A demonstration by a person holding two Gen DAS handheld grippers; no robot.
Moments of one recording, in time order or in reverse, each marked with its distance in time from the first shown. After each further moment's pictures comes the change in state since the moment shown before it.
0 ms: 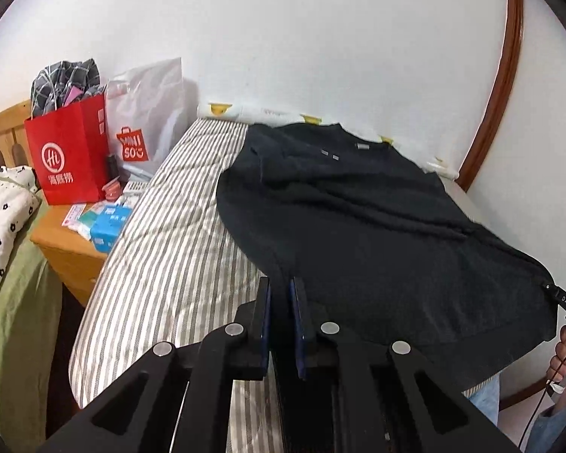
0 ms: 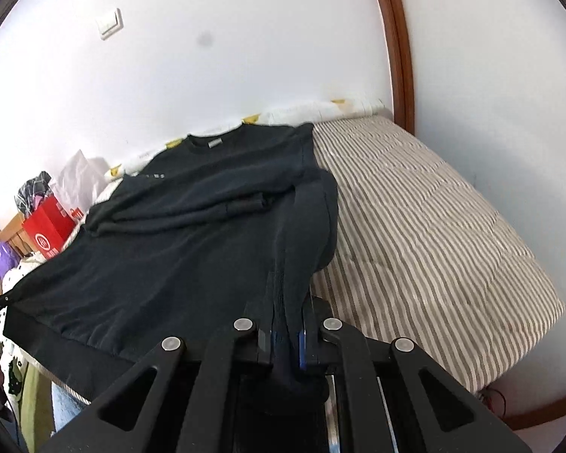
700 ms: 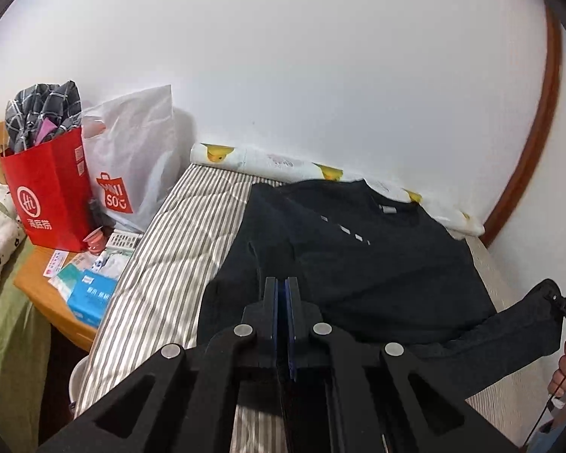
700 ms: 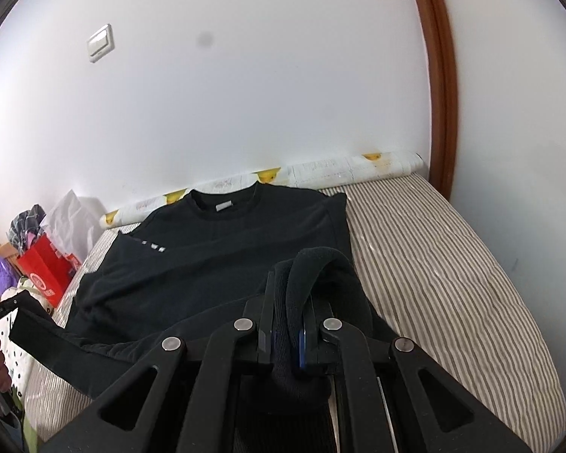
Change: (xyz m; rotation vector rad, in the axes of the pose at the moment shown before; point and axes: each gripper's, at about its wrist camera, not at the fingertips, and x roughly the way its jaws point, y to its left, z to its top) left arm 0.091 0.005 0.128 -0.069 -0.055 0.028; right arm 0.093 0.048 0.145 -0.027 -0.056 0.024
